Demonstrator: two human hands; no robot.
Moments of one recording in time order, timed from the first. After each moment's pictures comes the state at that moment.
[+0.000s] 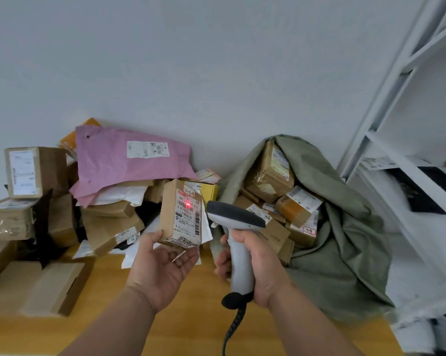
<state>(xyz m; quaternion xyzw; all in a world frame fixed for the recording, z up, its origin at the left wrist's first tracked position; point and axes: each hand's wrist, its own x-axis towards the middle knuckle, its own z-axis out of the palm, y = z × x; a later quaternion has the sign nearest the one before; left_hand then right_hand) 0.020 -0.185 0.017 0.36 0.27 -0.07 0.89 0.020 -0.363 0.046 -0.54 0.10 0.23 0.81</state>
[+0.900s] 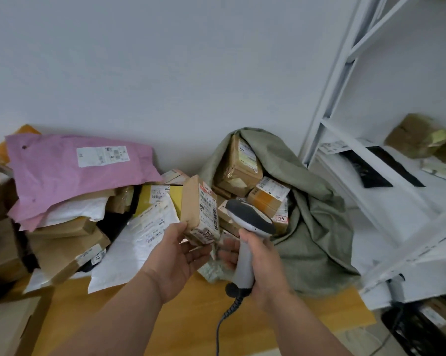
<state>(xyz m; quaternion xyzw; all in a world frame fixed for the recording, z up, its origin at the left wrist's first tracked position) 0.061 -0.225 0.016 0.49 0.19 -0.23 0.82 0.022 -0.385 0.010 -0.54 0.25 0.03 0.81</state>
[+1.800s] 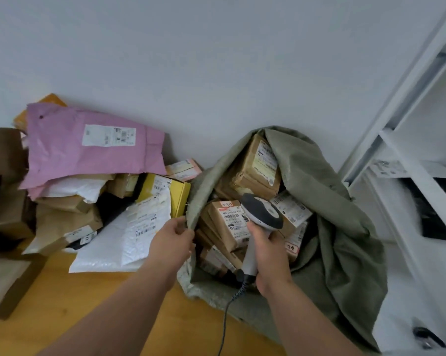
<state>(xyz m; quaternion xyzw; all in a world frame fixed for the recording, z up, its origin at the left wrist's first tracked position) 0.125 -0.302 -0.003 0.75 0.29 -0.05 0.59 0.138 -0.474 -0.025 -0.59 0.21 0.08 0.77</state>
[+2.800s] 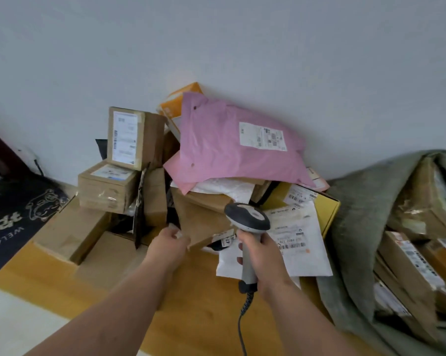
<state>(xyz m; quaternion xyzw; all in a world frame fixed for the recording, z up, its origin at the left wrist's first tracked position) 0.093 0.054 -0.042 0.74 0.41 -0.08 0.53 0.130 -0.119 -0.038 -0.70 0.15 0.22 0.66</state>
